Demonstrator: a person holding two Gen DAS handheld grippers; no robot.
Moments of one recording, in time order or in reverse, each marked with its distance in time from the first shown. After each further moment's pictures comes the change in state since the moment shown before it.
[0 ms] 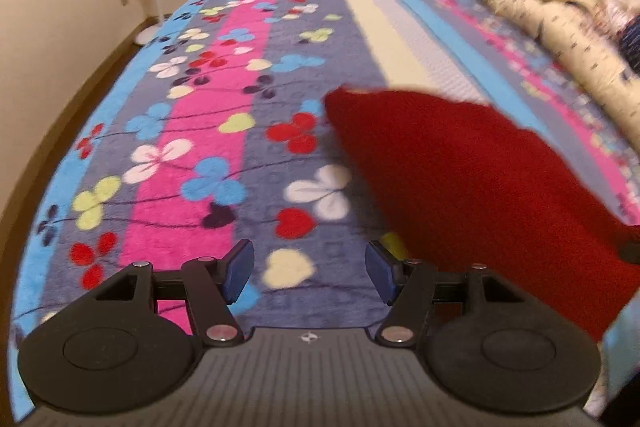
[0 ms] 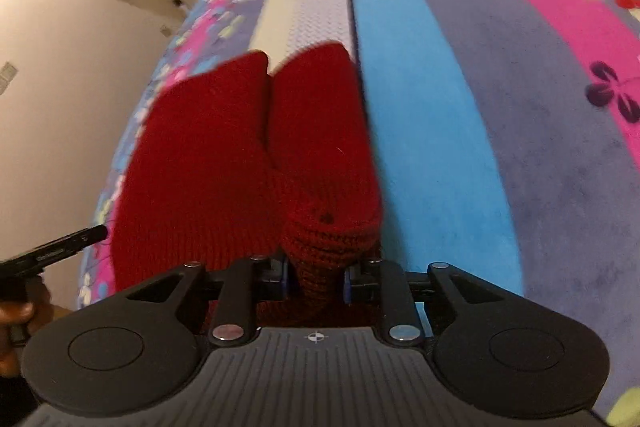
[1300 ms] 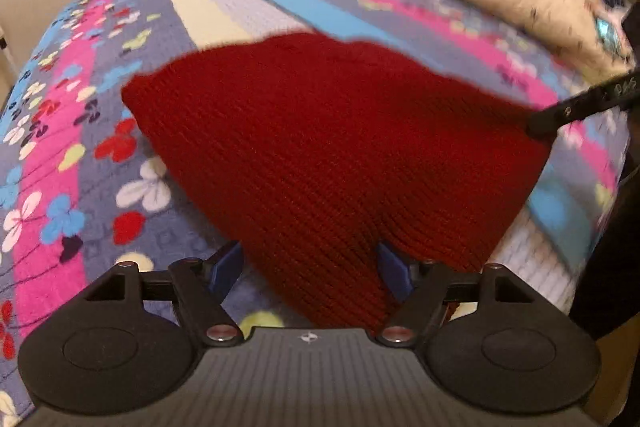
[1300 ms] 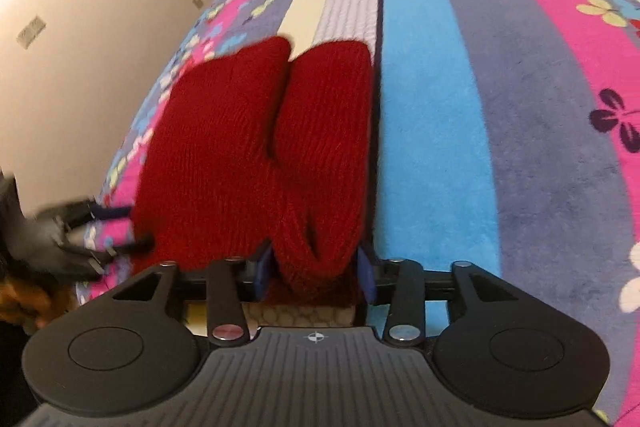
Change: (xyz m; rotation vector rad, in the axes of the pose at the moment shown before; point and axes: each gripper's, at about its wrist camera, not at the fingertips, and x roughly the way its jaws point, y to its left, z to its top) left arm 0.014 -0.080 -0.033 0.382 0.059 -0.274; right arm -0.016 -0.014 -0.004 -0.020 0.054 0.025
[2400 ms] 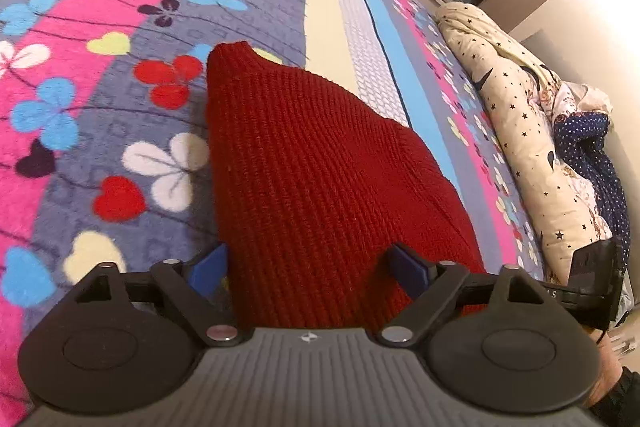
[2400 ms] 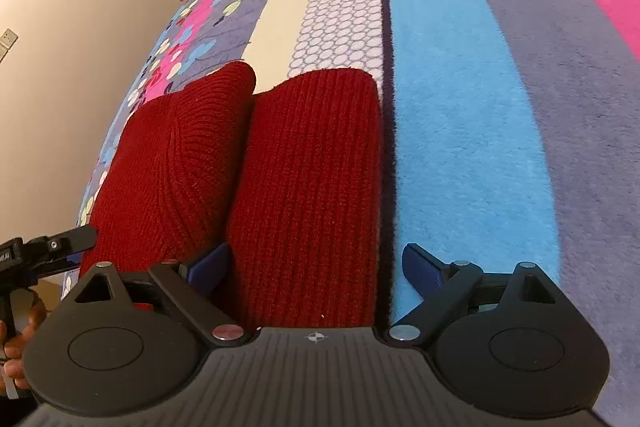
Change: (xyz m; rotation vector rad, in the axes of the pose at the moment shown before) left arm 0.049 0.102 0.034 -0.710 -0.038 -0.130; right arm 0.115 -0.006 0.076 0.031 0.085 0.009
